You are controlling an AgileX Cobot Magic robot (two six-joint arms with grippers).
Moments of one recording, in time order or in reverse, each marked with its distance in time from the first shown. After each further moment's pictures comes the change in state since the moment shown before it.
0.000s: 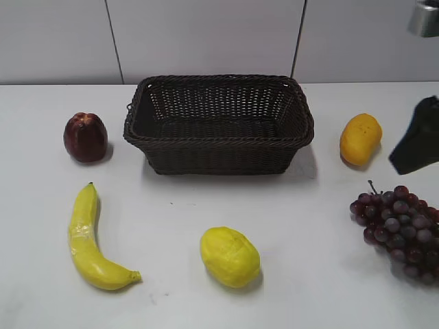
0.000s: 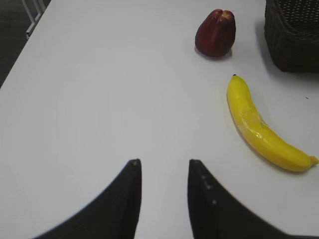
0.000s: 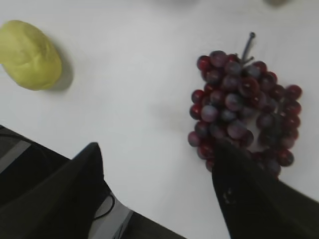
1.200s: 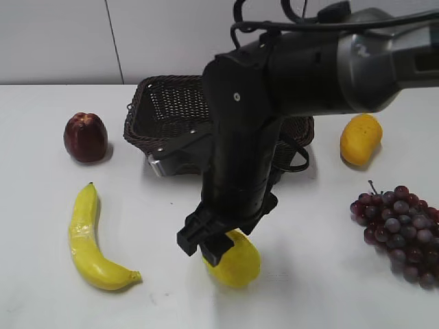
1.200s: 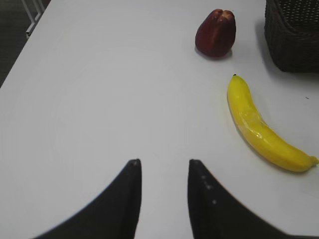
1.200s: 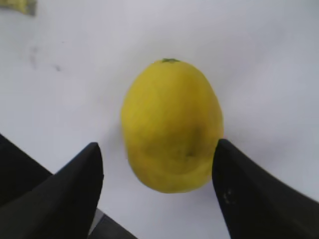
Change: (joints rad) left arm 0.000 0.000 0.000 0.000 0.000 0.000; right arm 0.600 0.647 -0.264 -0.134 -0.141 0.303
